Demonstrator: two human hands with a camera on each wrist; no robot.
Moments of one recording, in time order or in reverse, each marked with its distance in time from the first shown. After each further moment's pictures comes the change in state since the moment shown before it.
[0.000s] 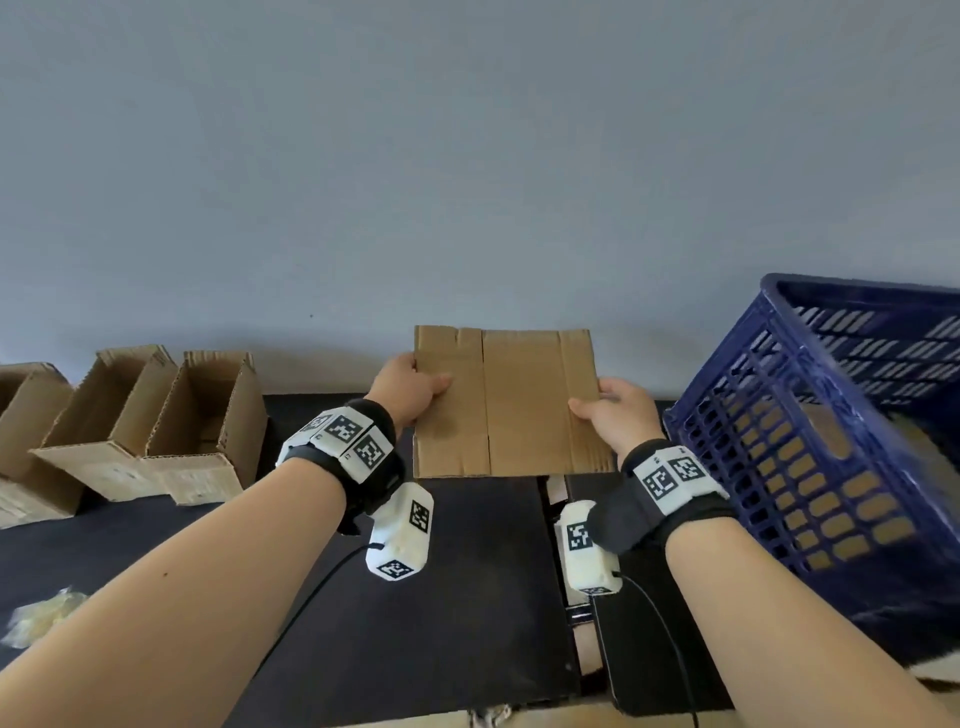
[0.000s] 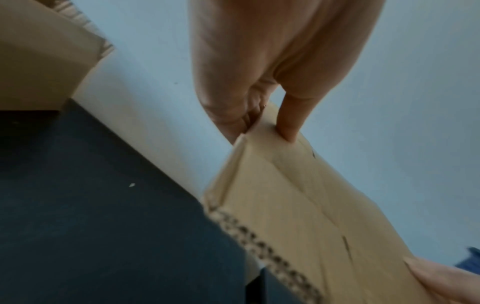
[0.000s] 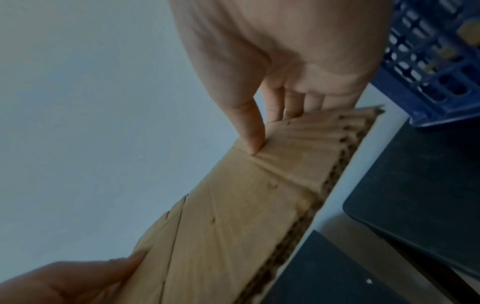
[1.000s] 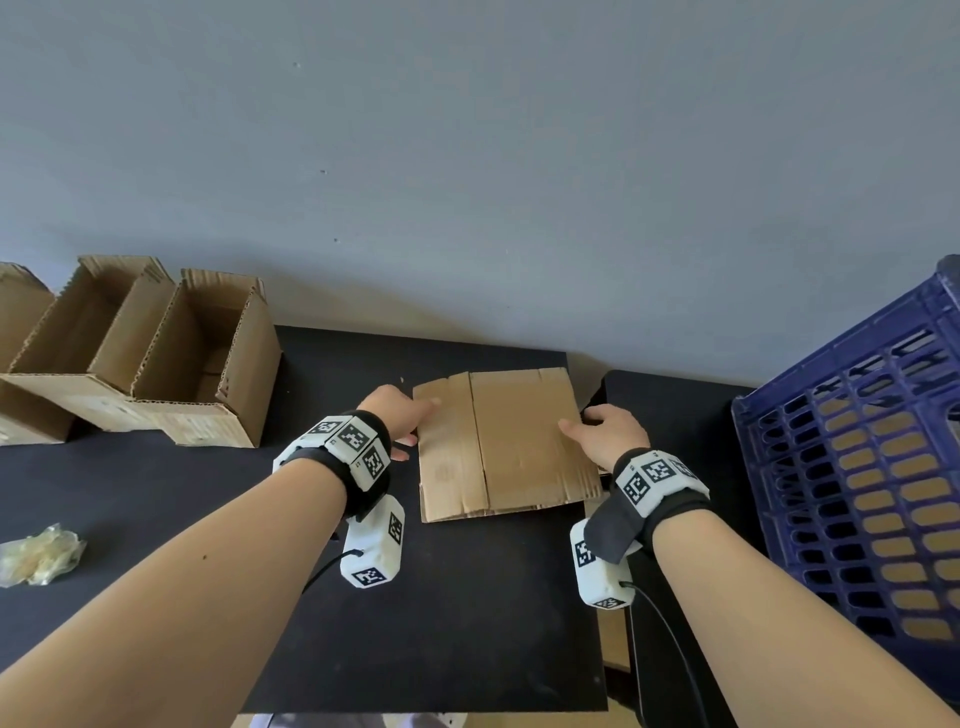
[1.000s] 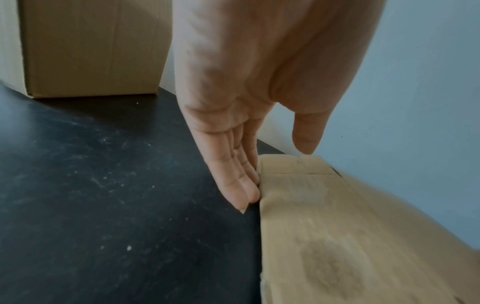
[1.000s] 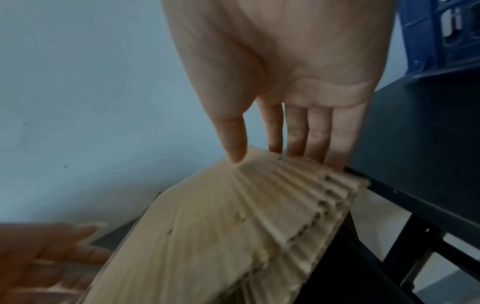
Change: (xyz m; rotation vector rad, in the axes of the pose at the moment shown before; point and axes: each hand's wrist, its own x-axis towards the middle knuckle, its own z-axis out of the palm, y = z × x) left_hand 0.061 -0.100 -0.026 0.244 -0.037 -0.404; right_hand 0.043 0.052 0.074 -0.632 -0.300 0.152
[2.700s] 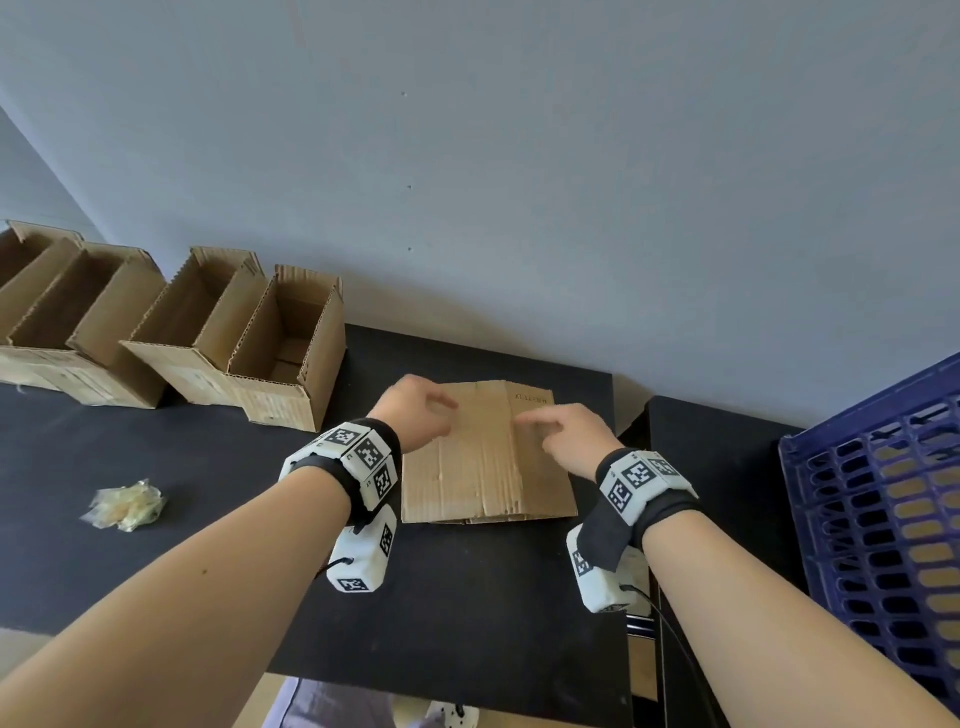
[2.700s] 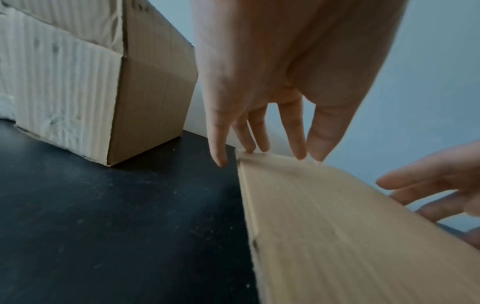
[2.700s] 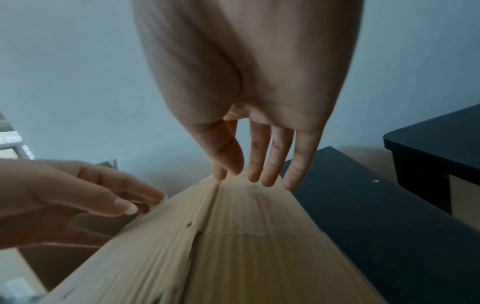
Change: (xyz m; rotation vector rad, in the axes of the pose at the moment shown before) left_hand -0.022 -0.027 -0.035 0.334 0.130 0.373; right_hand -0.030 -0.059 0.028 -0.129 -0.250 -0.445
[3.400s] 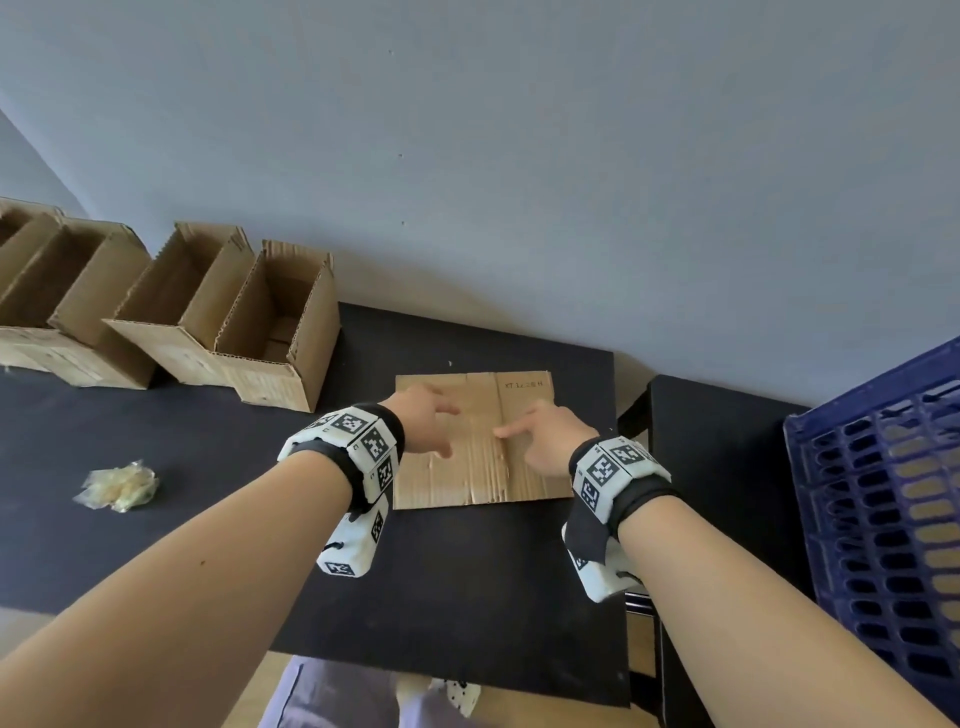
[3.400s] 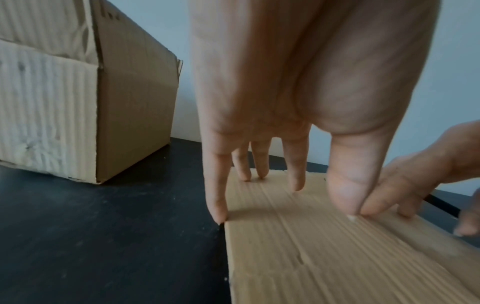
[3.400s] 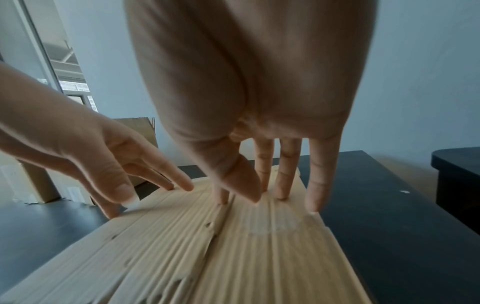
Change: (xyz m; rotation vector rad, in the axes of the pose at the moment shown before) left_hand -0.003 0.002 0.012 0.358 -0.309 -0.059; right_hand 0.012 0.000 0.027 -0.303 -0.184 0.090
